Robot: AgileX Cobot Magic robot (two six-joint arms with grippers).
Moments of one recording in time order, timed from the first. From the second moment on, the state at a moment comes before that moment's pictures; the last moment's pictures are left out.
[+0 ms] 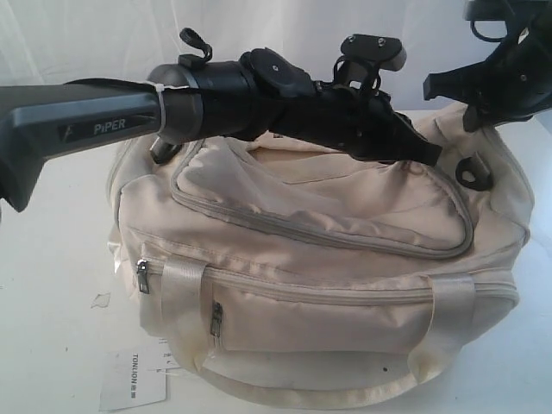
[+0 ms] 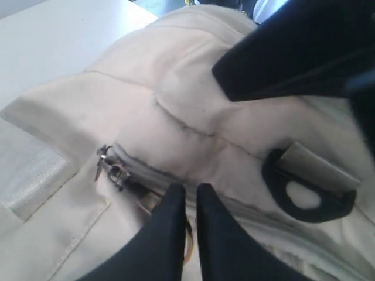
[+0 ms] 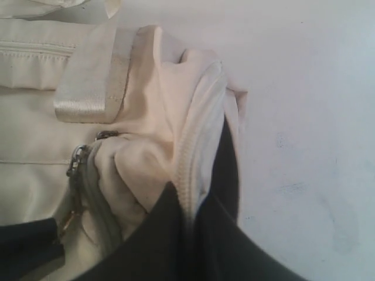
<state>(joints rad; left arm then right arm) -0.64 2.17 -1.85 -1.05 0.46 0.94 -0.03 1.65 -1.37 -0.02 0.79 0.14</state>
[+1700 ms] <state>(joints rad) -0.71 2.22 -1.85 -0.98 0.24 0.83 -0.03 1.65 -1.37 -0.01 0.79 0.14</state>
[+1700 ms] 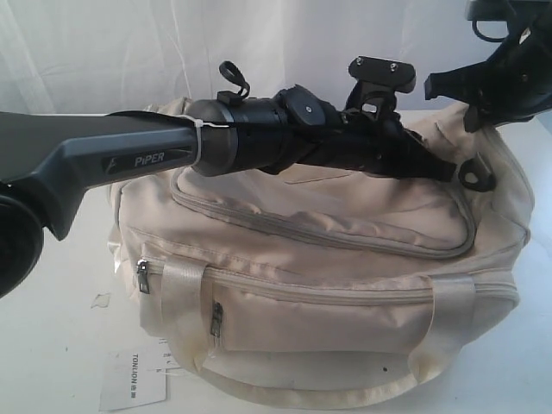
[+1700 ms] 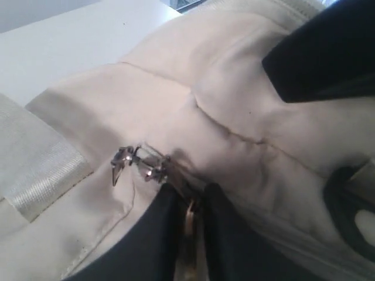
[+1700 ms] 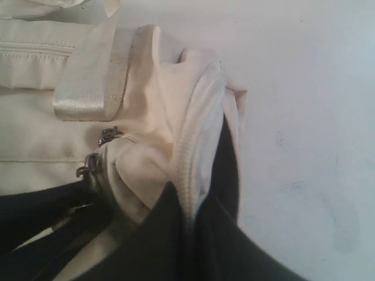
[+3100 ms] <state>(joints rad) -0.72 2.17 -1.85 -0.74 0.47 0.82 -0.03 1.64 -1.37 0.00 0.81 0.14</state>
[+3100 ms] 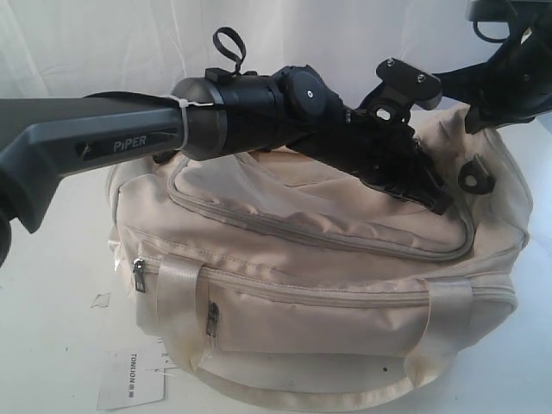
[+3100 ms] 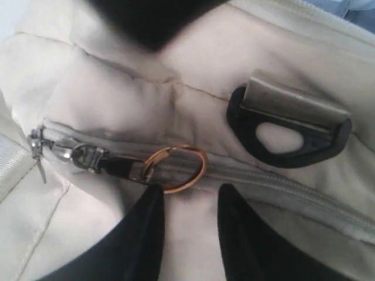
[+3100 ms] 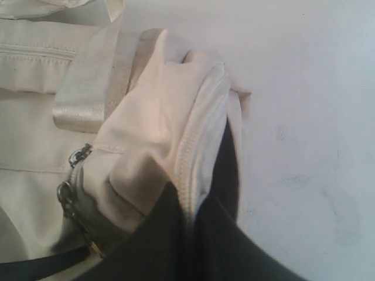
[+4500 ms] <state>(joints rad) -0.68 2.17 -1.86 -0.76 0.48 0.68 -0.03 1.64 -1.37 0.00 0.80 0.14</state>
